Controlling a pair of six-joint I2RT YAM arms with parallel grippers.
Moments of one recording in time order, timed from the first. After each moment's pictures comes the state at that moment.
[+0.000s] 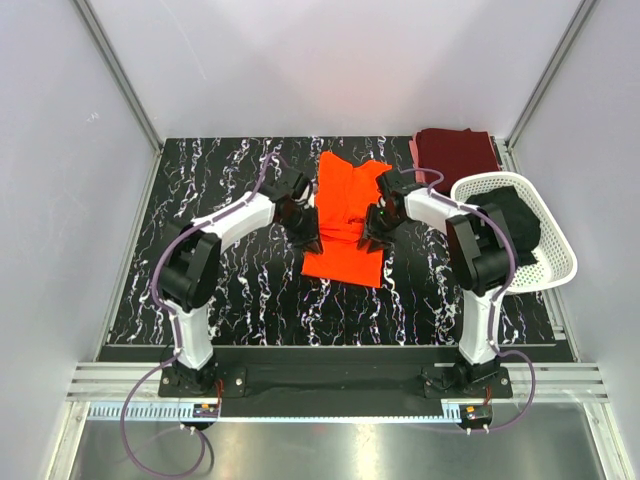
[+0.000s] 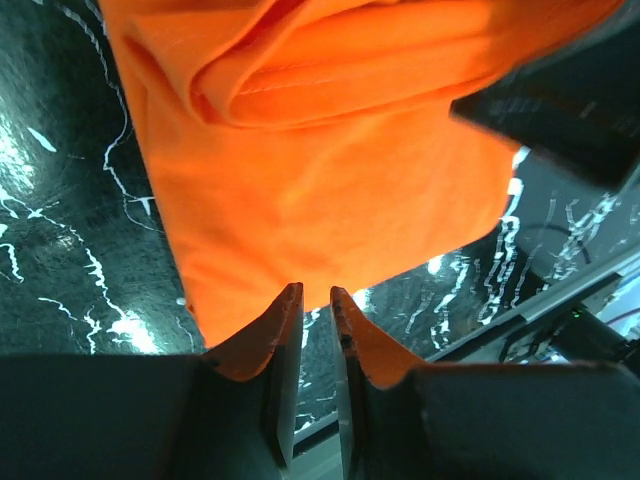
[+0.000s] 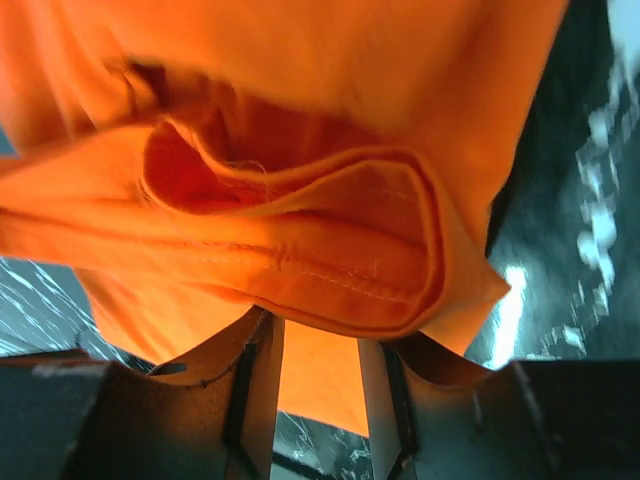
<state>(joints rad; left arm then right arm) -0.52 1.91 1.42 -0.68 0.37 -0.53 0.38 2.01 1.38 -0.60 -0.30 0.61</state>
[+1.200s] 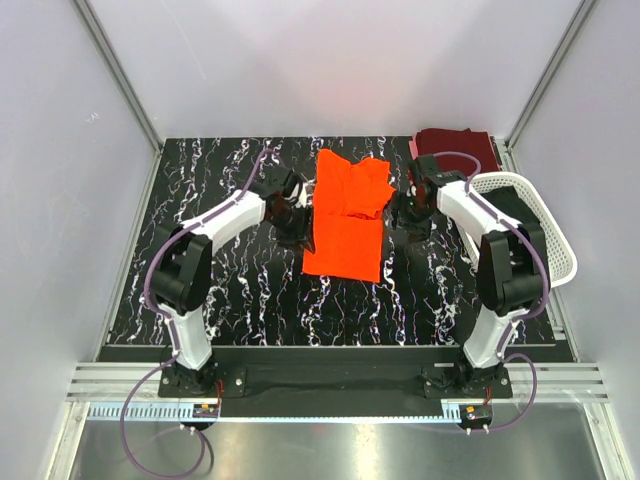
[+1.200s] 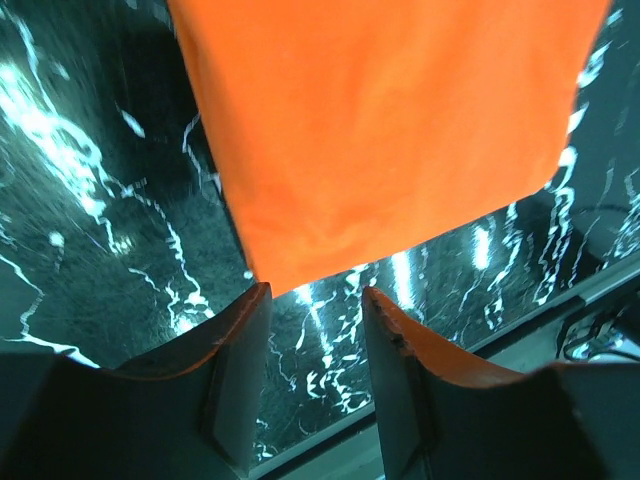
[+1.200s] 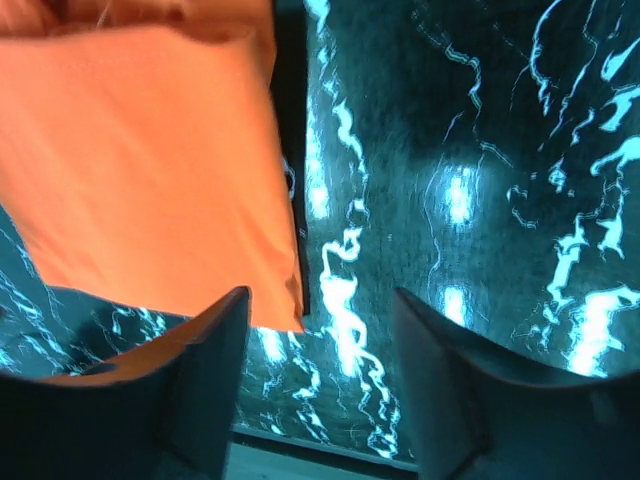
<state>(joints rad) -0.47 1.86 1.41 -0.74 0.35 -0.37 0.26 1.81 1.40 -0.81 -0.16 0.42</state>
